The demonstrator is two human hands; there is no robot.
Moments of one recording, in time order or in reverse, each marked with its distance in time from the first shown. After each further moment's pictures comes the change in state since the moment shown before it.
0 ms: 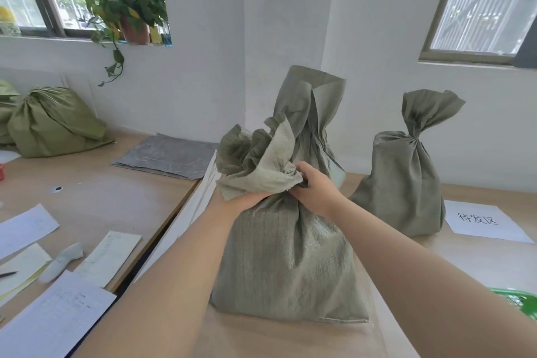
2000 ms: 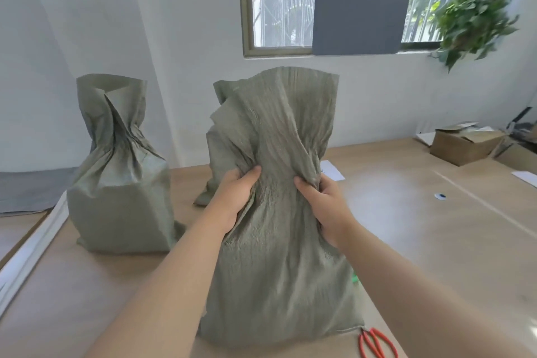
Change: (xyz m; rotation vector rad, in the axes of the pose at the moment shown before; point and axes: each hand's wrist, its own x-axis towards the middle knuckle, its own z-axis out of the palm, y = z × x) left_hand -0.154 0.312 0.352 -0.772 -0.187 0.214; right_hand -0.350 0.184 -0.283 0.876 0.496 0.250
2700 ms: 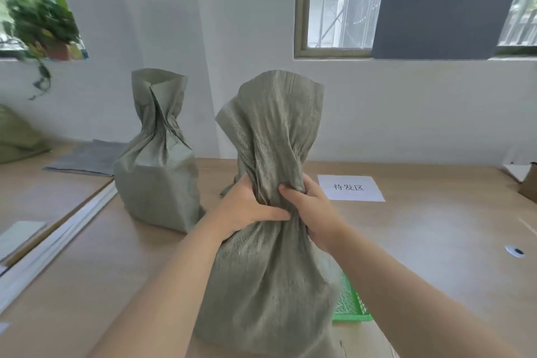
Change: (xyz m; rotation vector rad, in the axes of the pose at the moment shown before) left_hand -0.011 -0.003 0.068 0.484 0.020 0.077; right_hand 0.048 -0.020 -0.046 0.066 -0.445 0.125
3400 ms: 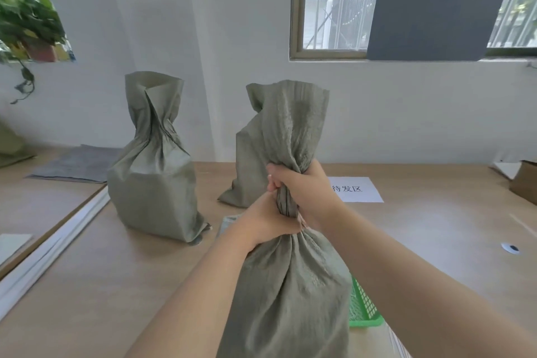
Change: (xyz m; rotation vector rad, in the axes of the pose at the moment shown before) left_hand 0.022 -0.004 0.016 0.249 -0.073 -0.134; right_hand 0.029 -0.033 0.039 -0.090 0.106 -0.148
